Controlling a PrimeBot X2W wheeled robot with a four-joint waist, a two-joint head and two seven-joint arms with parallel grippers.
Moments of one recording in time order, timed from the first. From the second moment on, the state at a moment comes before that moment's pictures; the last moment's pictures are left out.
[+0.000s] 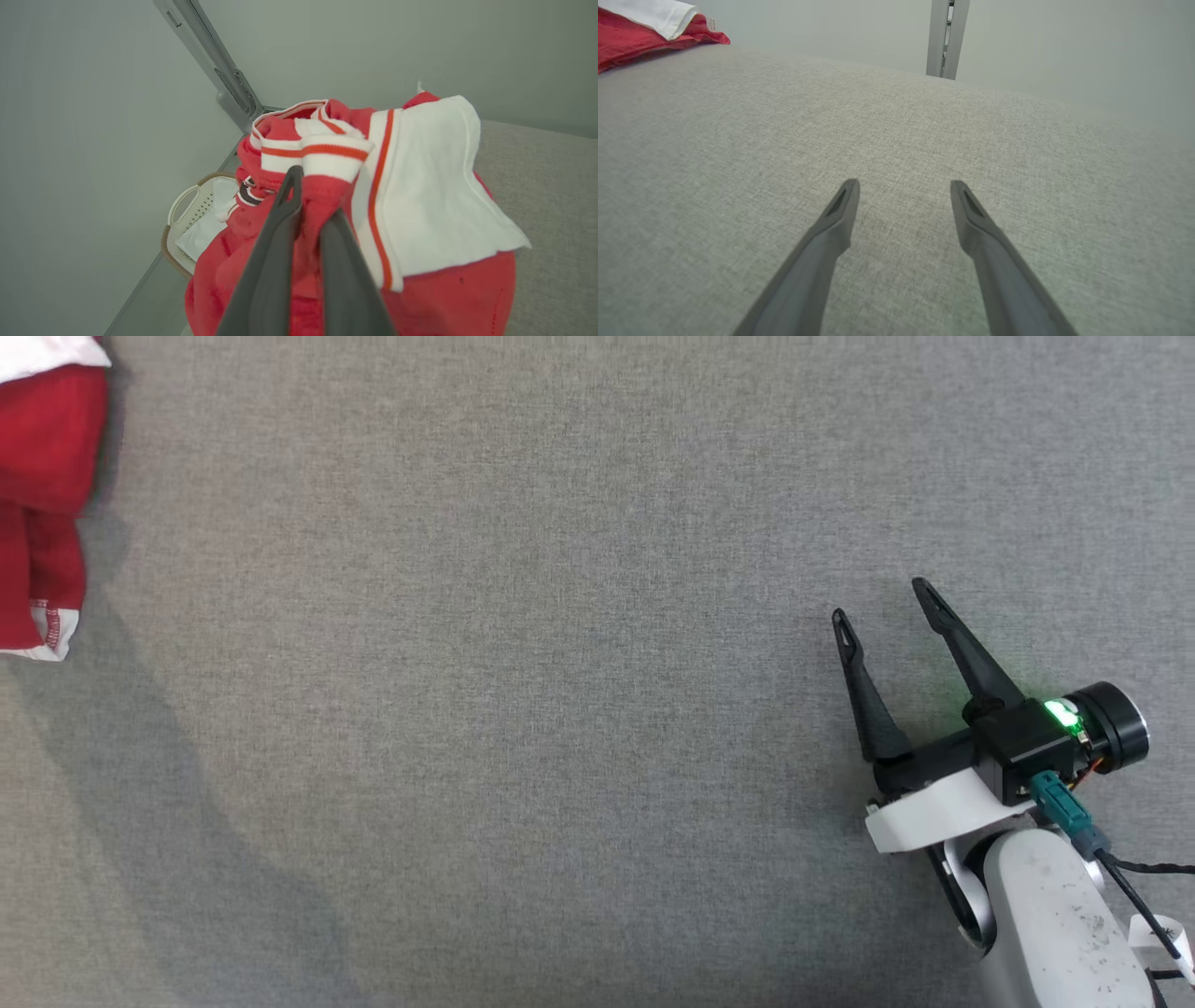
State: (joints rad) left arm -1.21 0.48 -0.08 1.16 -0.30 0.03 0.01; right arm -0.26 -0.05 0.07 0.06 -0.09 0.13 -0.26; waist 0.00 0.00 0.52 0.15
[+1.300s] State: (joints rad) left arm -0.80 0.05 -0.58 0.93 -0.49 -0.13 -0.14; right arm -0.06 -0.05 0.02 0.13 0.09 0.13 -0.26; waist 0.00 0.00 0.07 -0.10
